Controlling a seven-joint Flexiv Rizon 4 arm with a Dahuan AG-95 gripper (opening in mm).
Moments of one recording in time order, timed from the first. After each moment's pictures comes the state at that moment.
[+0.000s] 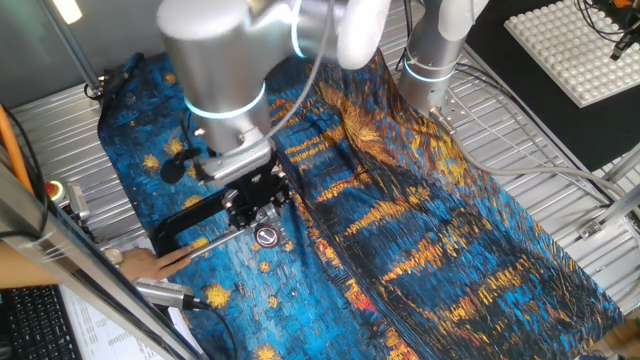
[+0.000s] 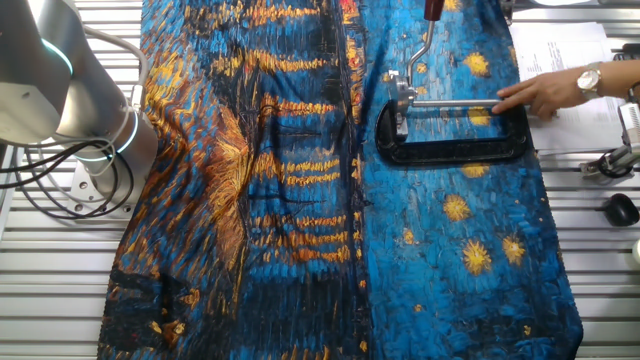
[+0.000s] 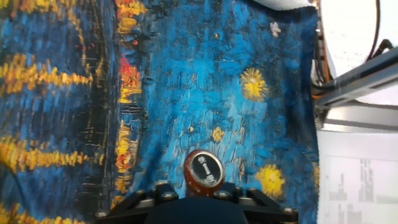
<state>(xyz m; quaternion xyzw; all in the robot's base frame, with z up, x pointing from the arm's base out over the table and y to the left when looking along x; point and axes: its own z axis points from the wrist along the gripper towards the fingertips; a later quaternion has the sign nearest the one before) 0.554 0.239 0.237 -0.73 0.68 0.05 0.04</state>
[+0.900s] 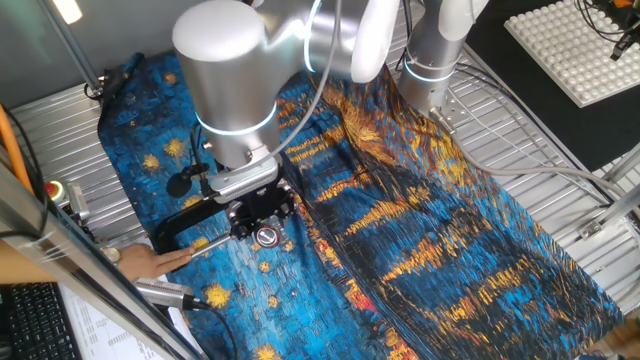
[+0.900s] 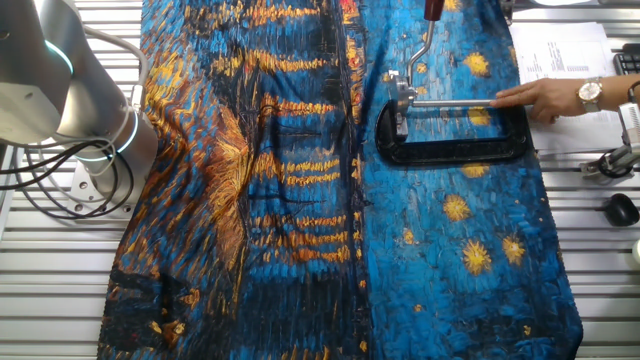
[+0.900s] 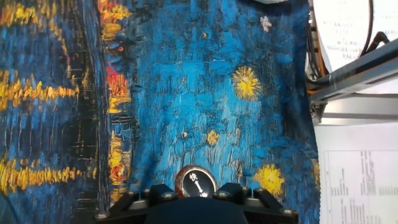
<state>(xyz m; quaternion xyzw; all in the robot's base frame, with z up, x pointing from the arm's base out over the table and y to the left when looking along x) 0.558 0.252 0.227 -0.72 0.69 0.03 0.05</state>
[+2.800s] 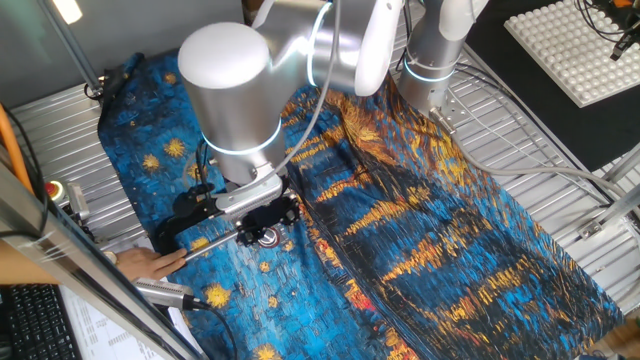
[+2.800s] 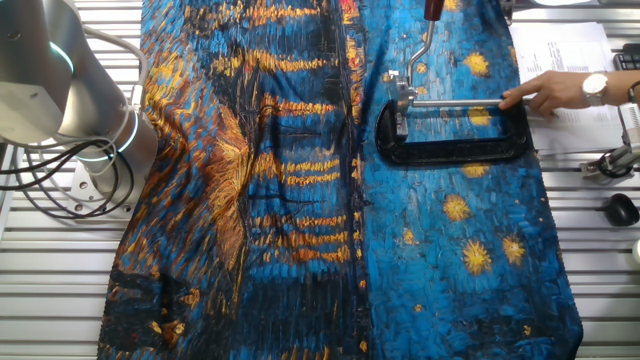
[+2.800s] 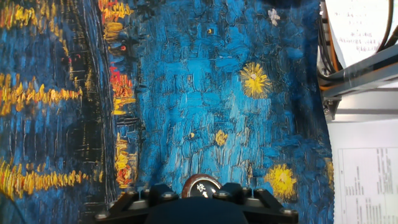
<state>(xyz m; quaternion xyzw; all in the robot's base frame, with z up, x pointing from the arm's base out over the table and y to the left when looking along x) 0.551 0.259 0.212 -0.71 0.70 0.03 0.03</state>
